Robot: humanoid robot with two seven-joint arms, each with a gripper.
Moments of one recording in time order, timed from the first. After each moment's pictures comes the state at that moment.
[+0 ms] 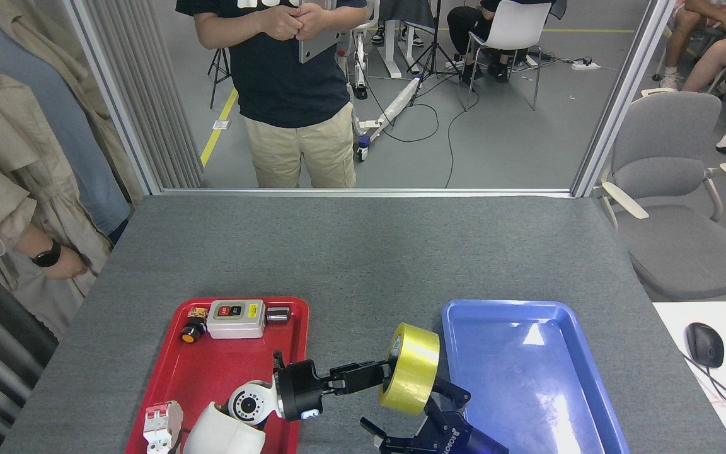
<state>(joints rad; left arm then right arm) -0.43 -0.07 -0.19 -0.93 -0.23 -0.79 -0.97 0.01 -0.17 0.38 -1.60 1.52 -0.57 -0.19</state>
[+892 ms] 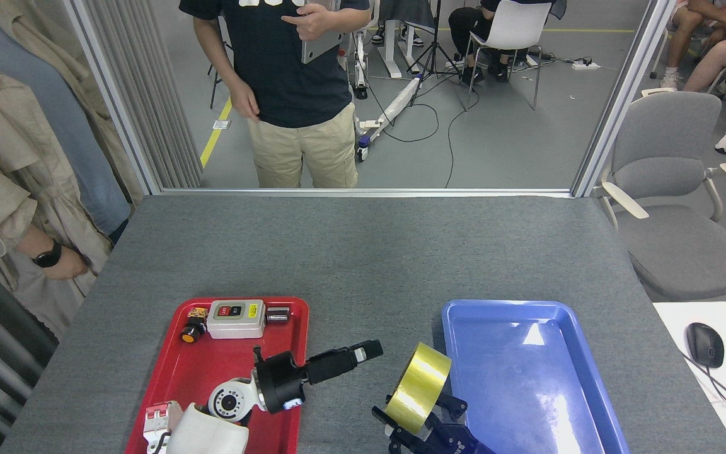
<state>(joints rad) -0.41 -0.03 -0.11 -0.97 -0.17 -0.79 -0.91 0.06 -0.17 0.38 -1.61 1.55 -0.48 -0.25</state>
